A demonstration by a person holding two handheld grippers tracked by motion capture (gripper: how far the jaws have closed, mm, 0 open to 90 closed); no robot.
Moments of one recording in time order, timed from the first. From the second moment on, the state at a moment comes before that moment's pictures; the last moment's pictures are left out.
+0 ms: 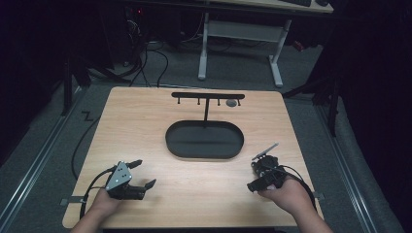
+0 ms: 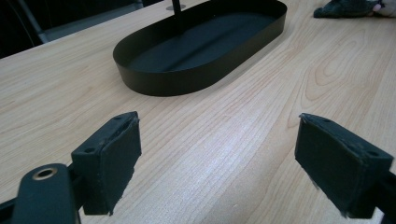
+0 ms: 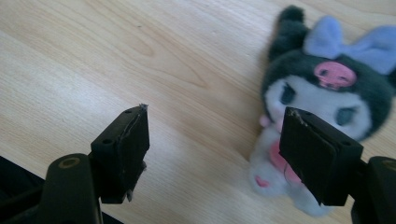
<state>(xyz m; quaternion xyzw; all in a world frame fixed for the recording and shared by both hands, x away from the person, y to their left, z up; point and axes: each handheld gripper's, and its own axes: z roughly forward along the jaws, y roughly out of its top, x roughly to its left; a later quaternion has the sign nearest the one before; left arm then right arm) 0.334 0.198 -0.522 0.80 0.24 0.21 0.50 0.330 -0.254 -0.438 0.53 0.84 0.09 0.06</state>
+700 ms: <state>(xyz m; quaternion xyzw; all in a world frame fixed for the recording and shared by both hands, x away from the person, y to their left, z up) 0.334 0.197 -0.522 0.80 0.24 0.21 0.50 0.323 -0.299 -0.436 0.58 0.81 0.08 0.08</state>
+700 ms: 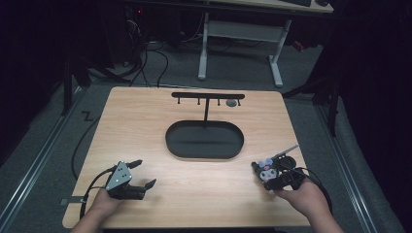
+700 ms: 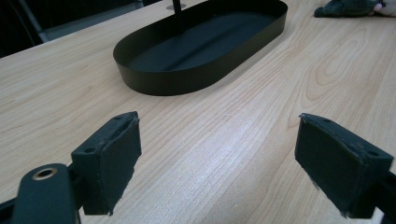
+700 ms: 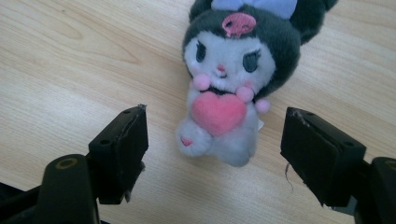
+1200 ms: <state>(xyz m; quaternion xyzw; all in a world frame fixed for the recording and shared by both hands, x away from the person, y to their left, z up) 0.334 0.197 -0.522 0.80 0.24 0.21 0.50 0.320 -0.305 -0.463 0.60 0.80 0.08 0.06</state>
